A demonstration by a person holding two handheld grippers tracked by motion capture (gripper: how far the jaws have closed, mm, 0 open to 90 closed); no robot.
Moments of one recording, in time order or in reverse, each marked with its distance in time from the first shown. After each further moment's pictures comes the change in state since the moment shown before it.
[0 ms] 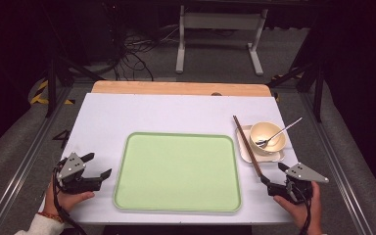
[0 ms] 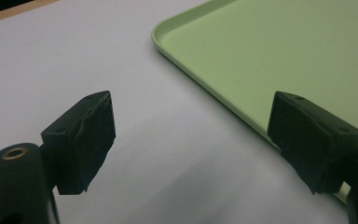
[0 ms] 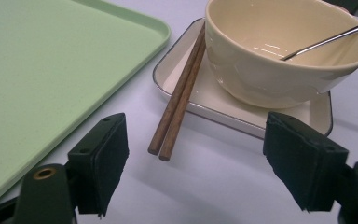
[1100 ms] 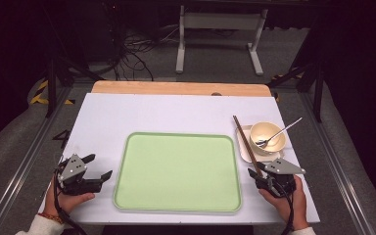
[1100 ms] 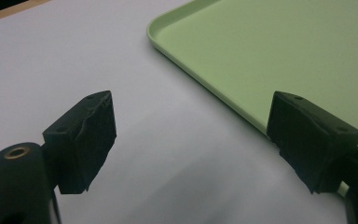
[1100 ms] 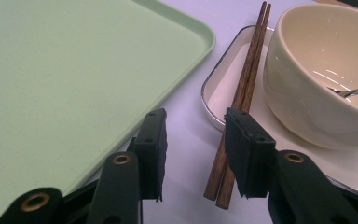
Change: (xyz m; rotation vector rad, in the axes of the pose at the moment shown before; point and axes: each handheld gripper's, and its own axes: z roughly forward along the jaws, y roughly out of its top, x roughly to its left) left arm -0.004 -0.001 0.000 0.016 0.004 0.032; right arm 0.030 0.025 0.024 0.068 0.050 -0.105
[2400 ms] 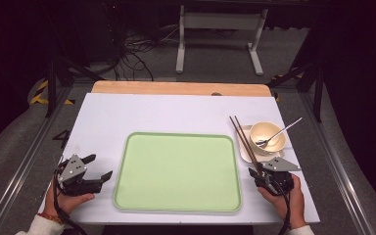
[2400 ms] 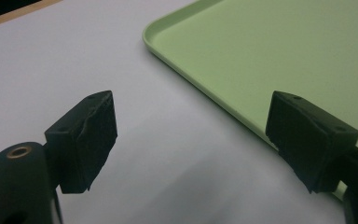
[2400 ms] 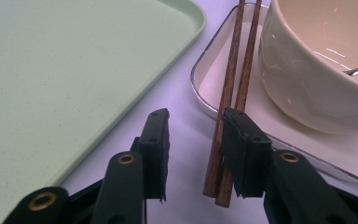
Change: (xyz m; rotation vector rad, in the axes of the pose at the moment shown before) left arm -0.001 0.000 -0.001 -0.011 -0.010 0.009; right arm -0.003 -0.003 0.010 0.055 -0.033 0.028
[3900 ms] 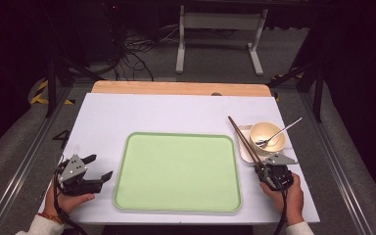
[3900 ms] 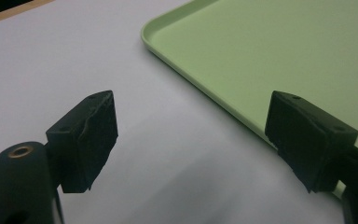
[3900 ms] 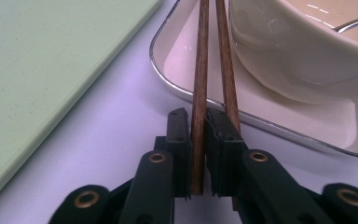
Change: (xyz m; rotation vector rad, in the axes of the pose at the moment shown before) left arm 0.000 0.000 0.001 0.004 -0.006 -0.002; right arm -0.011 -0.001 0.015 0.106 -0.074 0.079
